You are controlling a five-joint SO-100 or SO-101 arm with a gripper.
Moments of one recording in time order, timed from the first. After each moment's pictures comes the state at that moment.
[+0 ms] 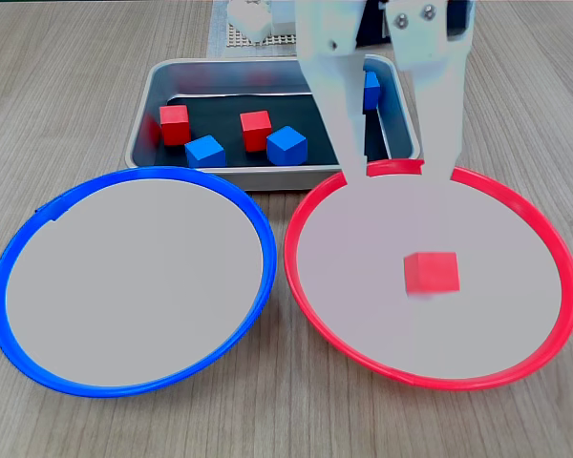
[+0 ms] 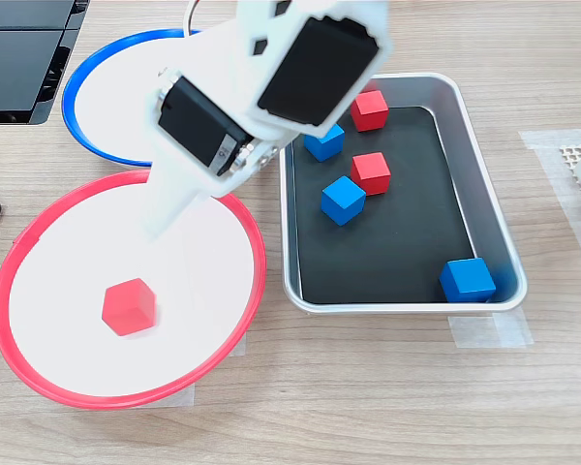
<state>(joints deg) -7.6 79.1 86.0 53.9 -48.0</state>
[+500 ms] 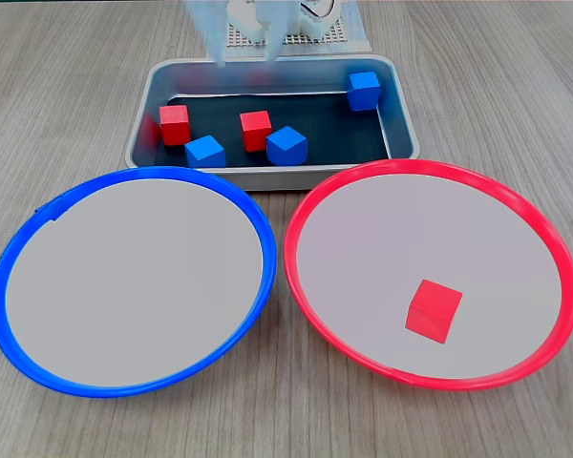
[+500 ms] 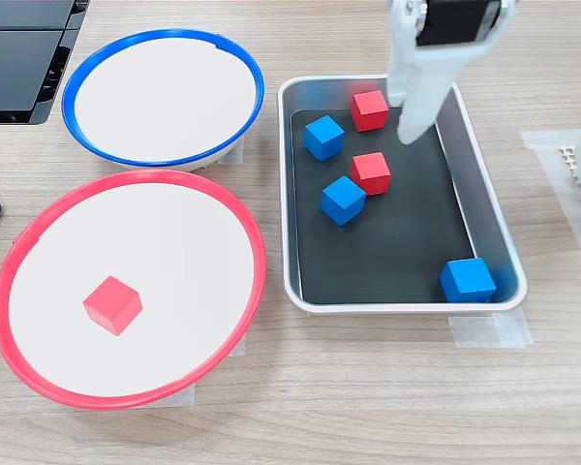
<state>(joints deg) 13.4 103.2 109.0 83.9 -108.5</state>
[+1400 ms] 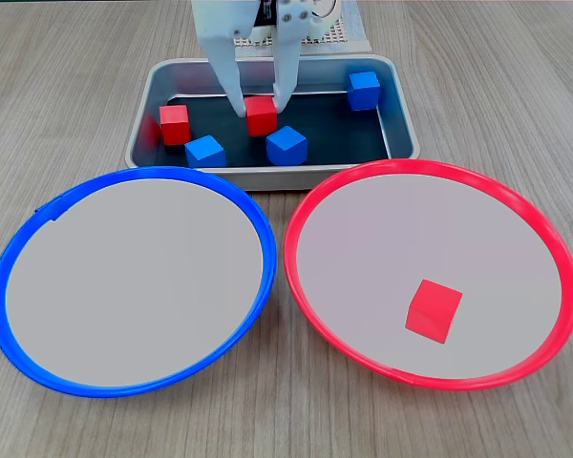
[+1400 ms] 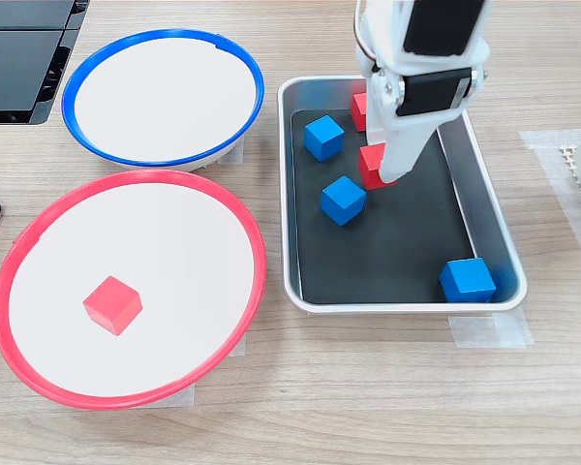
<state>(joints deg) 5.5 98.7 111.2 77.8 -105.0</state>
